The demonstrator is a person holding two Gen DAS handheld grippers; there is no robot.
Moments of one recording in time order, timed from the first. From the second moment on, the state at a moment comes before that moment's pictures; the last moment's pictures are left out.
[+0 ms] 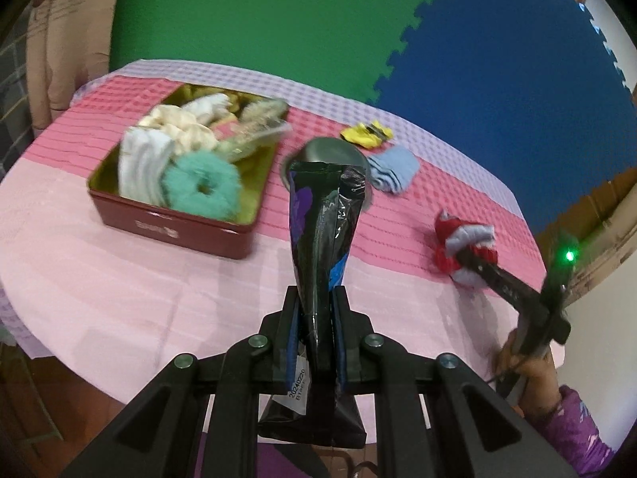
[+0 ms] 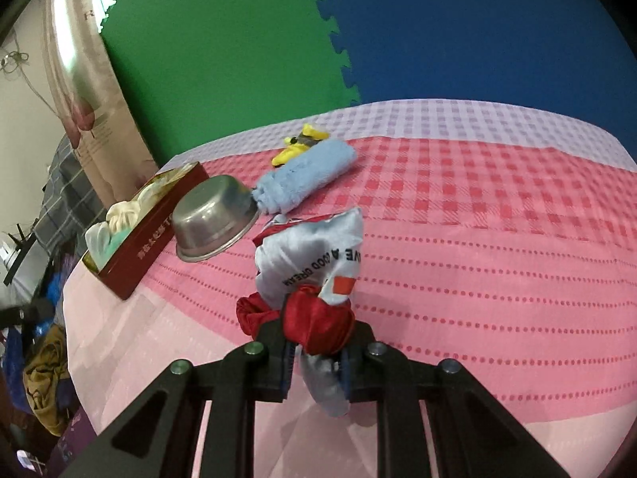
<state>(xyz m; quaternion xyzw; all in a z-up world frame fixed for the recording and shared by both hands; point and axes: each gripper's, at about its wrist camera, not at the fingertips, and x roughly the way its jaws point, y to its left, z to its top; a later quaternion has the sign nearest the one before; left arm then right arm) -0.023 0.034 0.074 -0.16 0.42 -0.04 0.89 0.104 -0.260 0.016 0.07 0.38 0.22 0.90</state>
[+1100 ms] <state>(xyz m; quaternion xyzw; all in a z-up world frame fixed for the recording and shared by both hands) 0.112 0.108 0.046 -0.12 0.42 0.07 0.89 0.112 -0.257 0.009 0.06 0.39 0.23 0.89</state>
